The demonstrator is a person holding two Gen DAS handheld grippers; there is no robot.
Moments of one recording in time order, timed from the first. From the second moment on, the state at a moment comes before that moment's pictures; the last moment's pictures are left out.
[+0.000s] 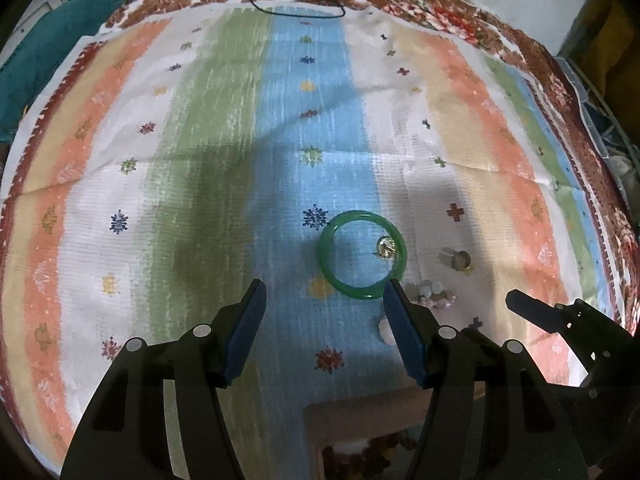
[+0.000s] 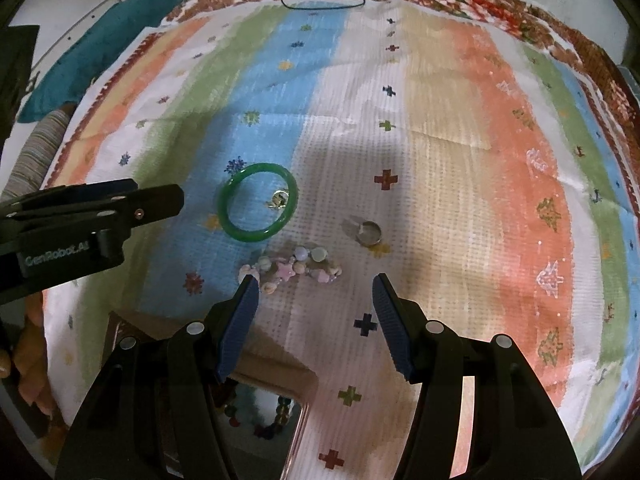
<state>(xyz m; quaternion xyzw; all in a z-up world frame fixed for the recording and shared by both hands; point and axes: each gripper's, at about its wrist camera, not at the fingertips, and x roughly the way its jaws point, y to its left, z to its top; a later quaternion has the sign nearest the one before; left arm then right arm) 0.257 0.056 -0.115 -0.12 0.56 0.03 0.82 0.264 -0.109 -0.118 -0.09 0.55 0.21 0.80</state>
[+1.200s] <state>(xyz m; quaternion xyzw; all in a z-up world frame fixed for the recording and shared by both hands) 0.300 0.048 -0.168 -0.08 0.61 0.01 0.79 0.294 -0.091 -0.167 -0.09 0.60 0.23 0.76</state>
